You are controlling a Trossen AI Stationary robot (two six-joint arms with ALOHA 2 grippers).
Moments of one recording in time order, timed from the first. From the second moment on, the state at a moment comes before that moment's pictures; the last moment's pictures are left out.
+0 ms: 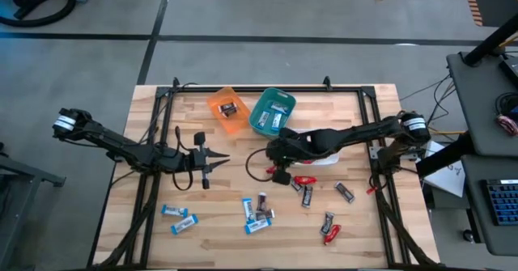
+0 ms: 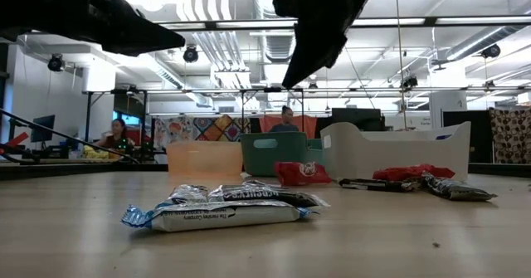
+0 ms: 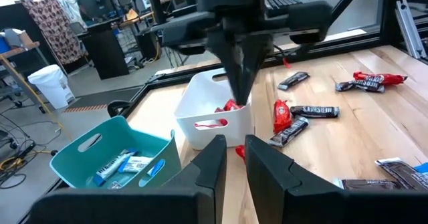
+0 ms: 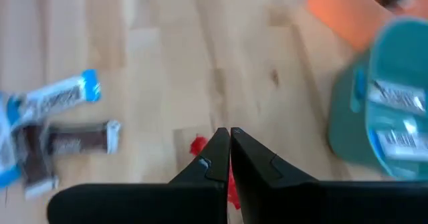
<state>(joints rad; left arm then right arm) -0.31 0.96 0.30 0.51 -0.49 0.16 0.08 1.71 1.30 -0.53 0.14 0.15</state>
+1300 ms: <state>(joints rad) -0.31 0.96 0.30 0.50 -0.49 0.17 0.12 2.03 1.37 -0.62 0.18 -0.24</state>
